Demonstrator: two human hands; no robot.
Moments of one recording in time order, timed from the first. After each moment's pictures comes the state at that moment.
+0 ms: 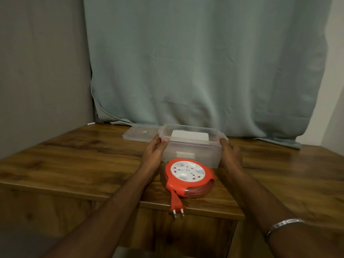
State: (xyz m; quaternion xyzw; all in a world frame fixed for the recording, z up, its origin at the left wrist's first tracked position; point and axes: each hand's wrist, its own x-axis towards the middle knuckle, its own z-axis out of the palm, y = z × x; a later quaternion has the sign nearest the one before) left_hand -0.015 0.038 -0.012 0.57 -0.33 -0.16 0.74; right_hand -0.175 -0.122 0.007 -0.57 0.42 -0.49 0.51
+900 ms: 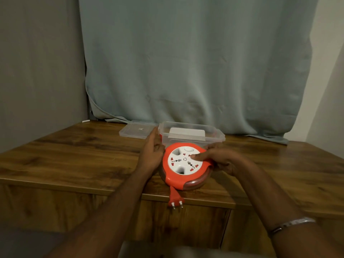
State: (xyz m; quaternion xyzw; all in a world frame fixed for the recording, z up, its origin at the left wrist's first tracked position) left_hand -0.010 0.041 -0.025 0.62 -0.40 -0.06 0.67; right_hand -0.208 -0.066 0.046 -0.75 0.38 -0.17 0.51
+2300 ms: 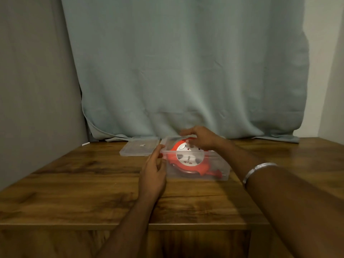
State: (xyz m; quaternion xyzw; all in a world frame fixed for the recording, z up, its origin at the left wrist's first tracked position) left_hand -0.005 0.040 -0.030 0.67 -0.41 0.08 0.61; right_hand -0.110 -0.148 0.084 -0.94 0.22 -0.22 0.13
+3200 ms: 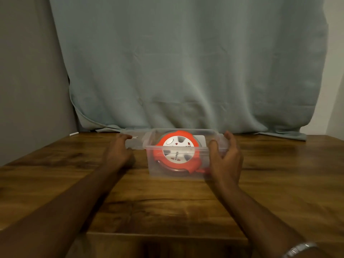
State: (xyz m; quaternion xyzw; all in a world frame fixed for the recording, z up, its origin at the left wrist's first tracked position) left_hand 0.107 0.020 -0.008 0.84 -0.32 0.10 0.43; right_hand -0.152 -0.111 -0.016 -0.61 0.33 -0.66 0.31
